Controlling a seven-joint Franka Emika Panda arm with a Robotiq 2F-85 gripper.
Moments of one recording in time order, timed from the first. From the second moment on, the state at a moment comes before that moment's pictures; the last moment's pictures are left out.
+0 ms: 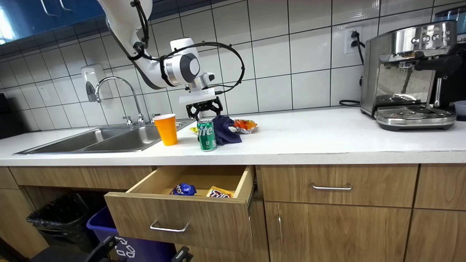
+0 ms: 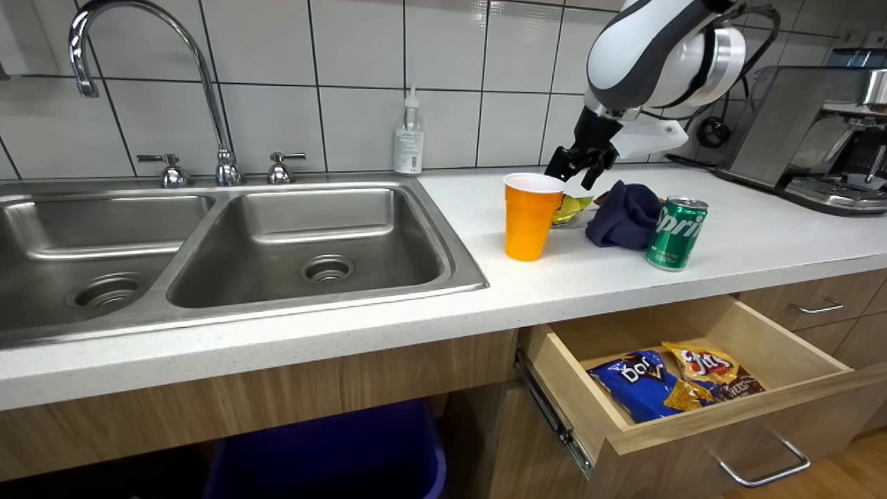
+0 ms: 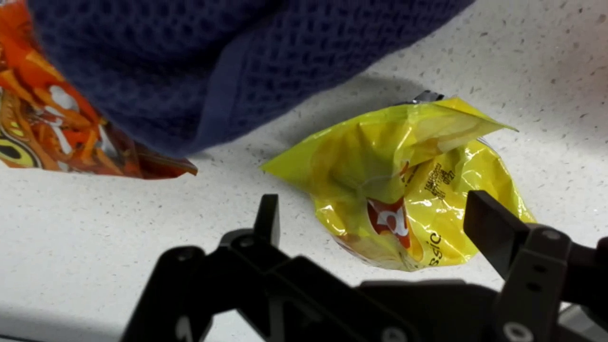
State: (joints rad) arm 0.04 0.55 0.03 -1.78 -0.04 2.69 -0.29
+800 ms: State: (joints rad) arm 0.04 0.58 0.03 -1.75 -0.04 2.69 -0.29
